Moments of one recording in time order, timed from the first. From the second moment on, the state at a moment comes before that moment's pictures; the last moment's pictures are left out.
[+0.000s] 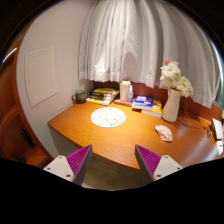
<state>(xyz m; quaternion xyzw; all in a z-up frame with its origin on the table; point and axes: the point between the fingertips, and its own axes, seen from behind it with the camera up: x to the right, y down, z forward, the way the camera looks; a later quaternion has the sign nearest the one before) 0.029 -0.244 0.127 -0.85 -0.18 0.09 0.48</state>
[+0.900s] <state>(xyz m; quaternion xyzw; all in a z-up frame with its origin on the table) 0.251 0.034 -0.011 -0.91 -0.03 0.01 0.40</state>
